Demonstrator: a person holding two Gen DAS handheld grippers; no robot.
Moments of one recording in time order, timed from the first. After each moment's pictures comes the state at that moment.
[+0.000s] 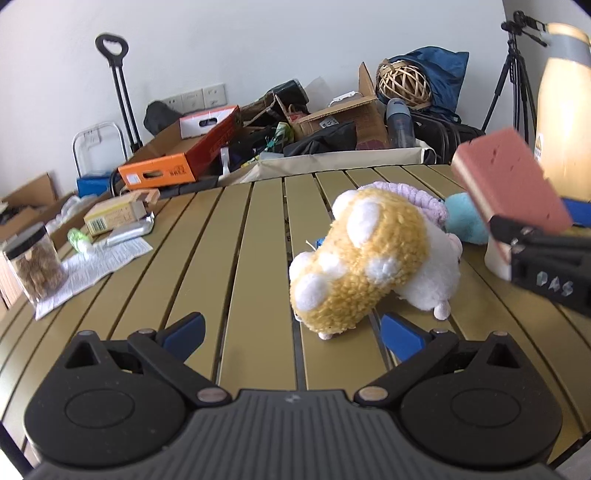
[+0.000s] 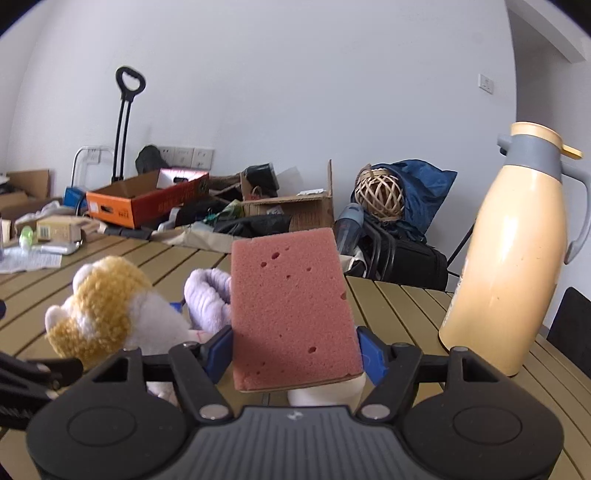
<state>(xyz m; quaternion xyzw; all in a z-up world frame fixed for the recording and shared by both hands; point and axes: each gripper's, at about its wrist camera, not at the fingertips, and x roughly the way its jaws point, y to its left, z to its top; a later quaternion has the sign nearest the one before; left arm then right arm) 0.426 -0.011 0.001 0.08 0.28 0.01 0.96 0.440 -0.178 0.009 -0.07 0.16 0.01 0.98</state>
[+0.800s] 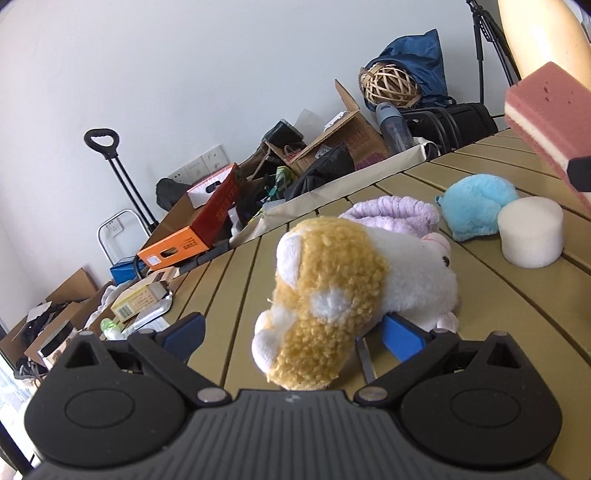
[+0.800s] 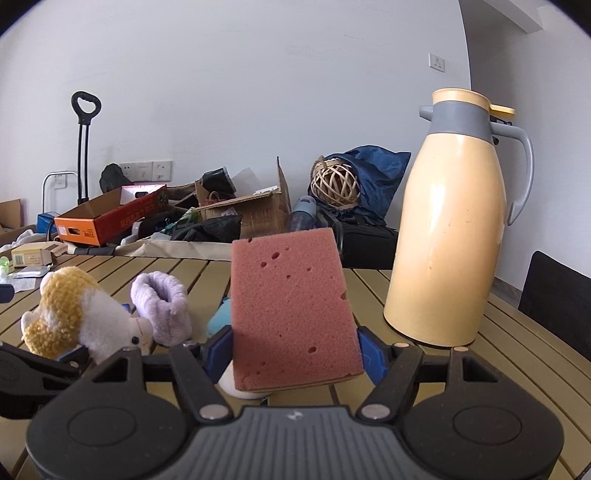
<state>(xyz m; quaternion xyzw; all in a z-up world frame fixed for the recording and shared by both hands) 0.451 -0.078 -0.019 0.23 0.20 0.05 0.95 0.418 -0.240 0.008 -0.02 0.17 -0.04 0.99</state>
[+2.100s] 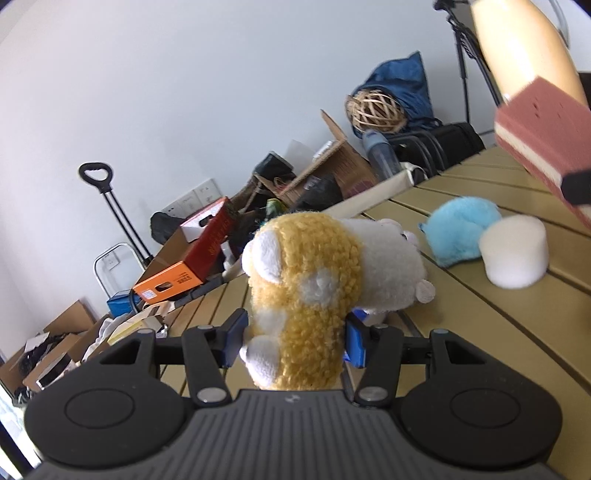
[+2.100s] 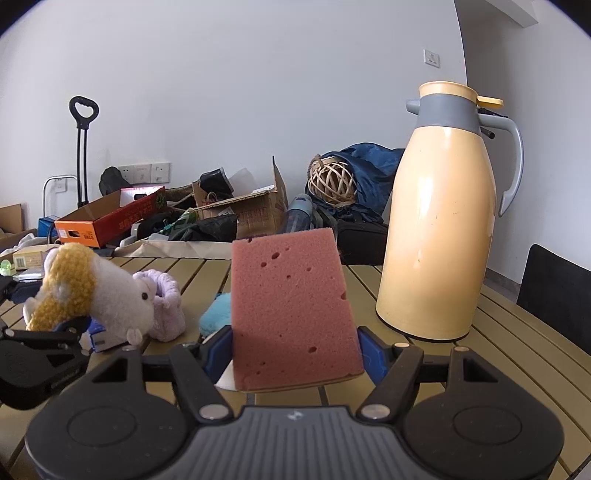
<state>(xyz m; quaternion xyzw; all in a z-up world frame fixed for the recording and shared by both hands) 0.442 -0.088 -0.018 0.24 0.15 0.04 0.96 0.411 -0.246 0.005 -0.01 0.17 -0.03 0.99</state>
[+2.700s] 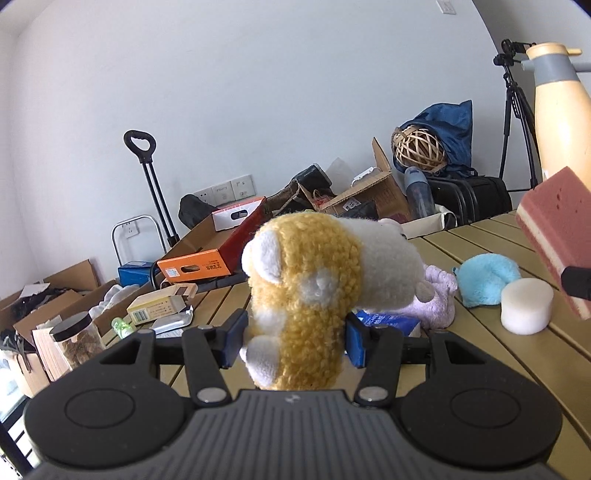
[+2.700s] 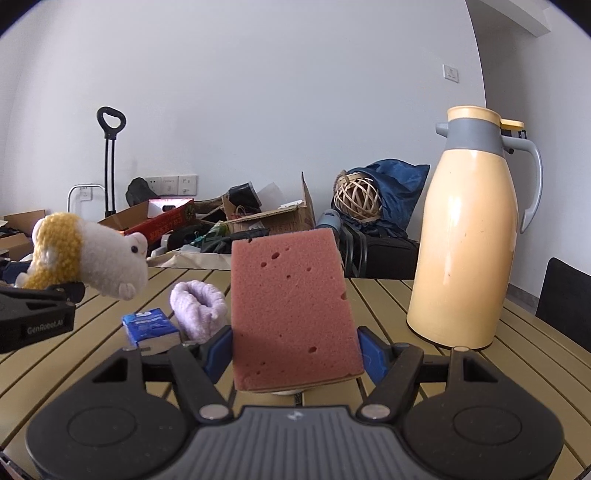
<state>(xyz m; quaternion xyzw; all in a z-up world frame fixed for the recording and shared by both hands) 0.404 -0.039 0.021 0.14 0.13 0.06 0.98 0.387 -0.219 0.012 -0.02 0.14 0.01 0.99</state>
